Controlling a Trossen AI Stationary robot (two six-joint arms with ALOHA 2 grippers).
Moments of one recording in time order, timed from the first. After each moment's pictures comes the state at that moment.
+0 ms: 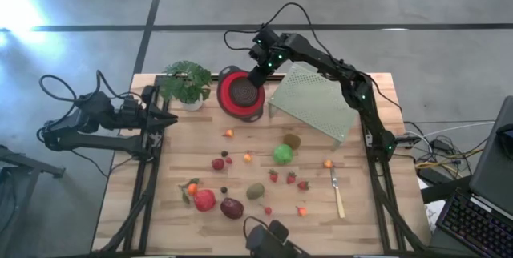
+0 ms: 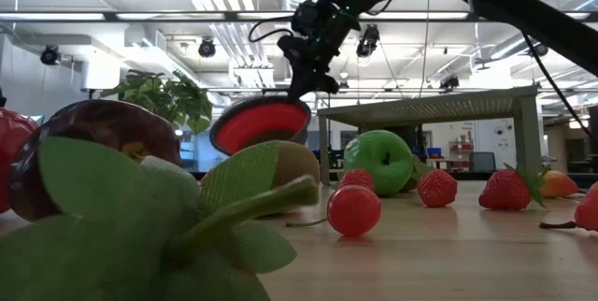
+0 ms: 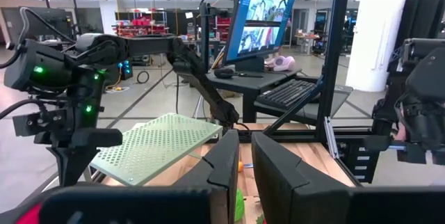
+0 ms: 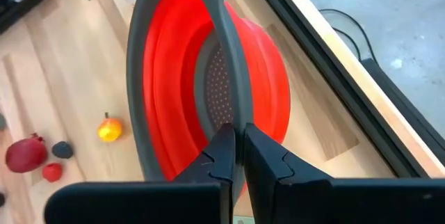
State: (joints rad) left arm 0.00 0.39 0.78 -0.40 0.00 0.00; right arm -0.57 2.29 2.34 -1.08 -0.27 0.12
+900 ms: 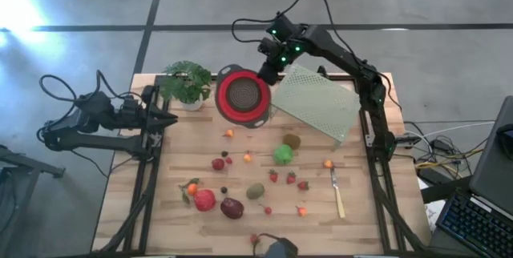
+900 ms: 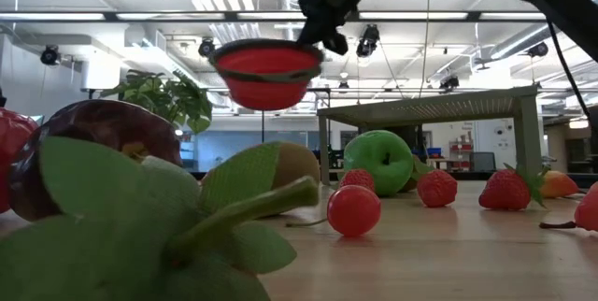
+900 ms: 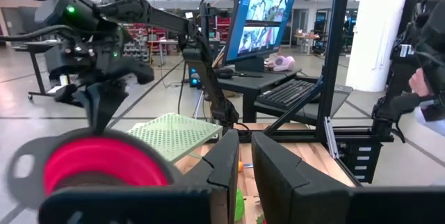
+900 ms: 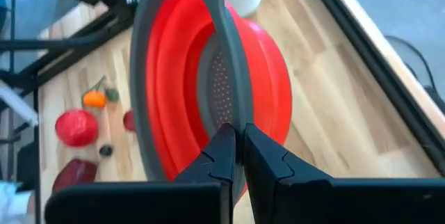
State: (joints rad) left arm 0.00 0.39 0.78 -0.40 0.00 0.00; right arm -0.55 2.10 2.35 -1.21 -0.46 0.09
